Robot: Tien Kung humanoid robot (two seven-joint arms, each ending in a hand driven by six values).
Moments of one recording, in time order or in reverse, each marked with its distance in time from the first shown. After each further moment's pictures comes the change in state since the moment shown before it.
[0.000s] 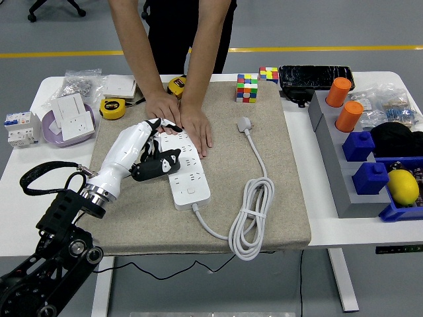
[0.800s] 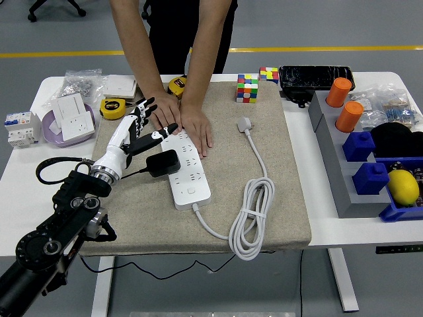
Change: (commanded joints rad) left arm -0.215 -0.060 -0.011 0.433 -0.528 -0.094 -0.014; right arm 0.006 -0.002 -0.006 0.000 0.006 0.000 -0.001
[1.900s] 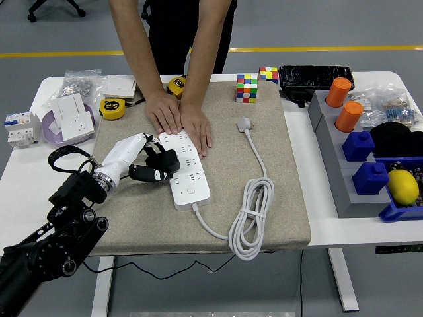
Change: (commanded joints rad) left arm 0.013 0.019 0.005 0.042 0.714 -0.056 0.084; right arm -0.006 -0.001 -0.001 0.000 -0.003 -0.001 -0.001
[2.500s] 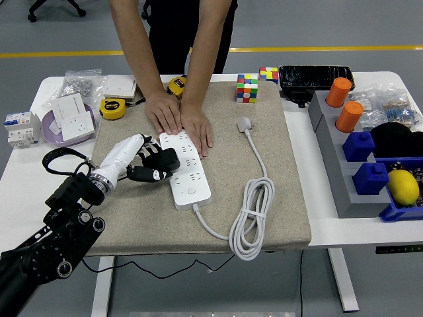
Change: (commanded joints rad) left arm 0.026 0.009 -0.025 -0.042 -0.084 -0.024 -0.010; right arm 0.001 0.001 -0.007 0.000 0.008 -0.002 -0.001
